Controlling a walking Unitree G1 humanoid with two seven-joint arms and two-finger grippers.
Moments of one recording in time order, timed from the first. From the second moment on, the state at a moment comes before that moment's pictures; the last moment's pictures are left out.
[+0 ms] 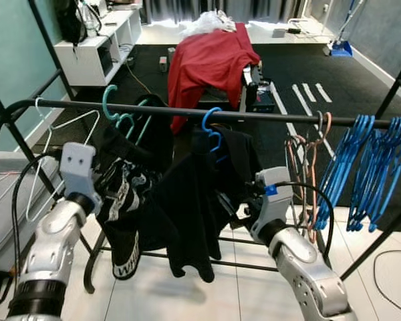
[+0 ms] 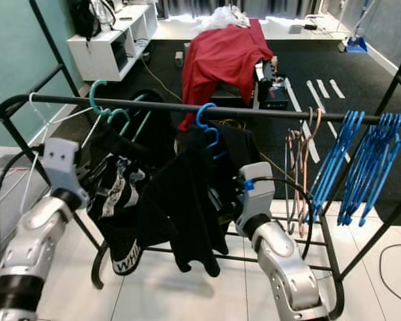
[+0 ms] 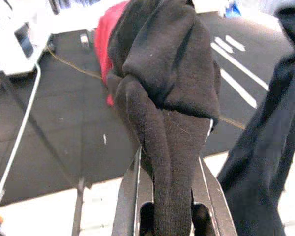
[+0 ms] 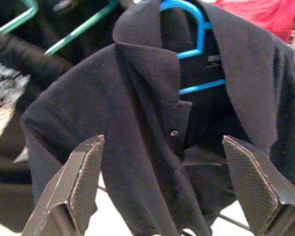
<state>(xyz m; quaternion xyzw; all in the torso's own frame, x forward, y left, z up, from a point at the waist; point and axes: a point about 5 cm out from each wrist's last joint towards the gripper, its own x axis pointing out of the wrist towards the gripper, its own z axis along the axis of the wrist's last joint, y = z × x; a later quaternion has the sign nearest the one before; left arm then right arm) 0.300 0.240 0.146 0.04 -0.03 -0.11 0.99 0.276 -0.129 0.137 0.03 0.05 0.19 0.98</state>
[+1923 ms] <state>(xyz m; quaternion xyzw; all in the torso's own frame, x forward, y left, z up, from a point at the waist) 0.299 0.250 0.154 -0.01 -0.01 -0.08 1.00 0.293 -0.148 0.158 0.16 0.00 0.17 0.97</state>
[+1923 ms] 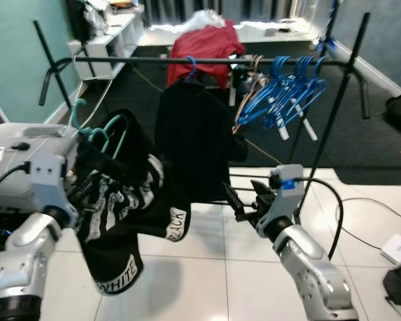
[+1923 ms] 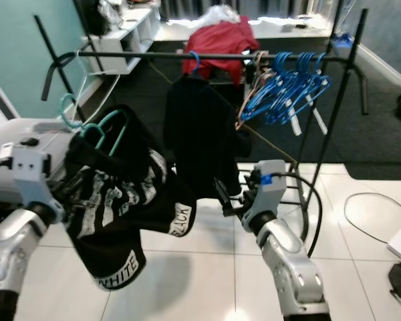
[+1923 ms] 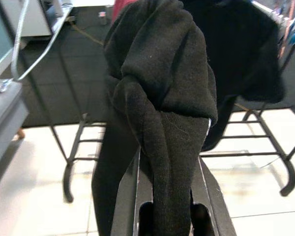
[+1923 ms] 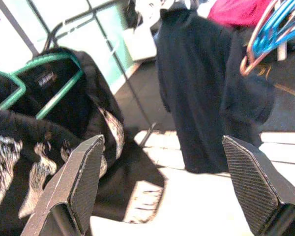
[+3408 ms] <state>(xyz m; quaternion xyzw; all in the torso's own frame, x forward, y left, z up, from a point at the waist) 0.254 0.215 0.246 0.10 -0.07 -0.41 0.90 0.311 -0.173 0.214 0.01 -0.03 0.35 0.94</state>
